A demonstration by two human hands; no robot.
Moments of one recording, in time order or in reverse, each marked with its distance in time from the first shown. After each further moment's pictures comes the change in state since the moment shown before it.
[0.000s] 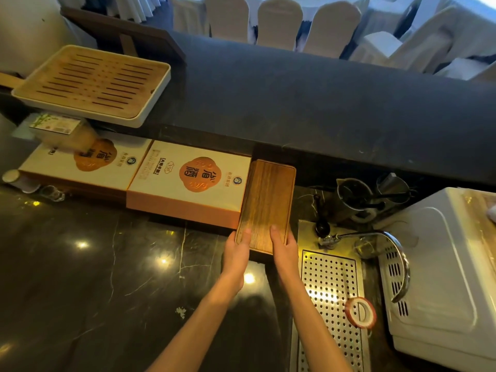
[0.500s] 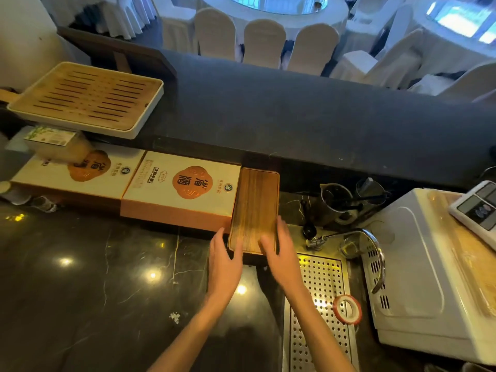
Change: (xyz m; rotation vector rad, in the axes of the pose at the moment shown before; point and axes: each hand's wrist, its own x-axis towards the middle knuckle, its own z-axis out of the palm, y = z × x) left_hand -0.031 -0.003 -0.019 0.430 0.131 0.425; right_hand -0.019 -0.018 -0.027 -0.554 -0.068 -0.371
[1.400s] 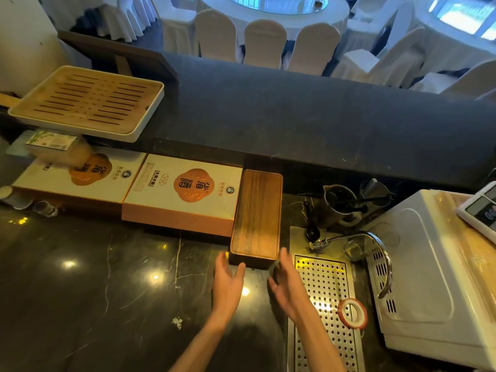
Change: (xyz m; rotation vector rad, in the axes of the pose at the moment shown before) left_hand -0.015 -0.035 0.008 -0.343 -0.112 -0.221; right_hand -0.029 0.020 0.006 1.036 -0.110 0.593
